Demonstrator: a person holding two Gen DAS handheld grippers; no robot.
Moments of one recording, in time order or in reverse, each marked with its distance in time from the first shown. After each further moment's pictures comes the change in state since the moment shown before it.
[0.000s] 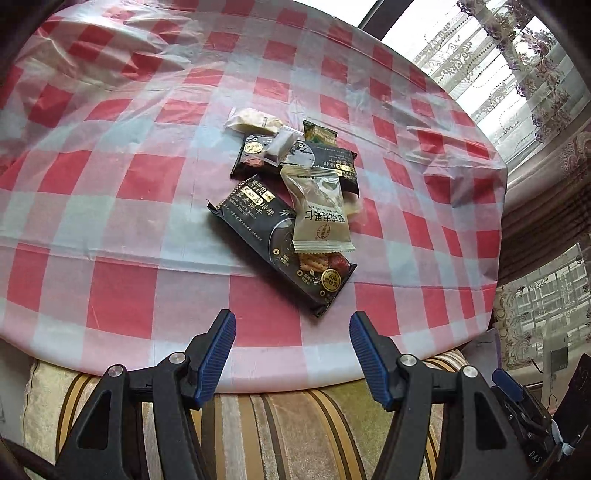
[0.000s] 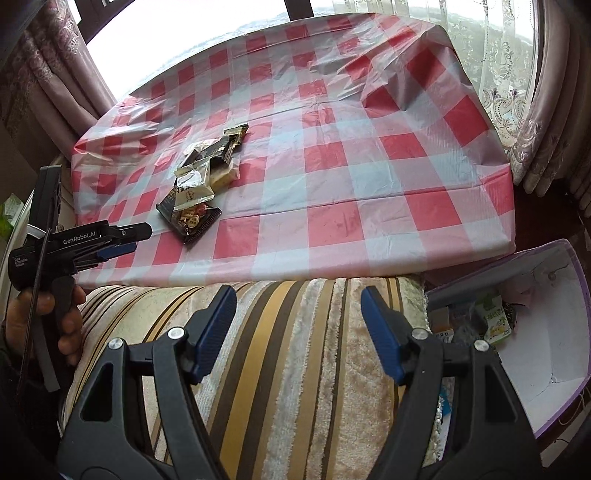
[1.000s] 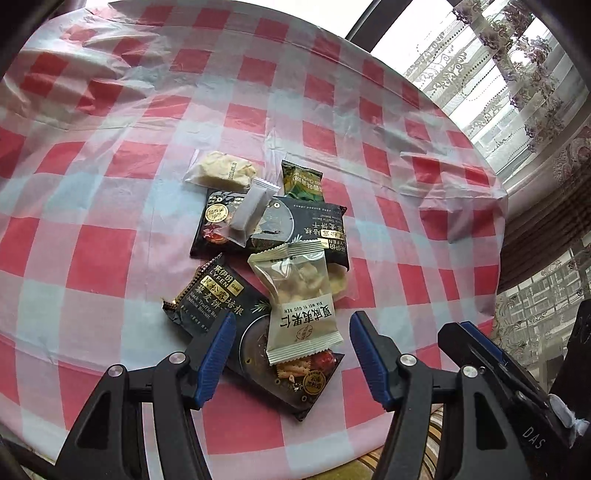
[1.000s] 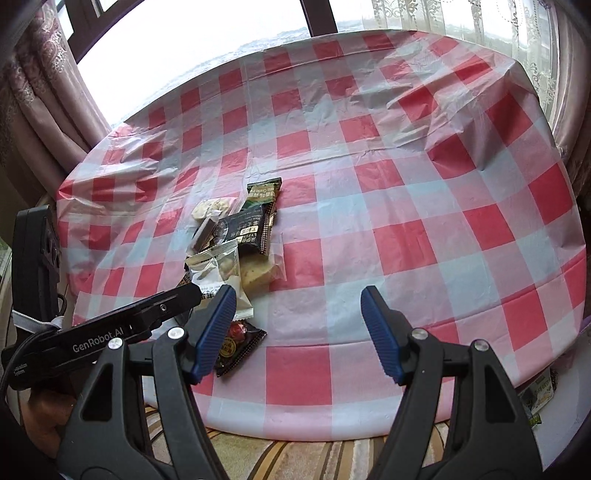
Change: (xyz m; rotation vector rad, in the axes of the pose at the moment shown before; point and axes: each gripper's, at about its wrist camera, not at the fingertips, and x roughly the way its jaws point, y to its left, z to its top) left arm 0.039 -0.012 0.066 0.020 -0.046 -0.054; right arm 0.087 0.054 0.101 0.062 -0.096 -0.001
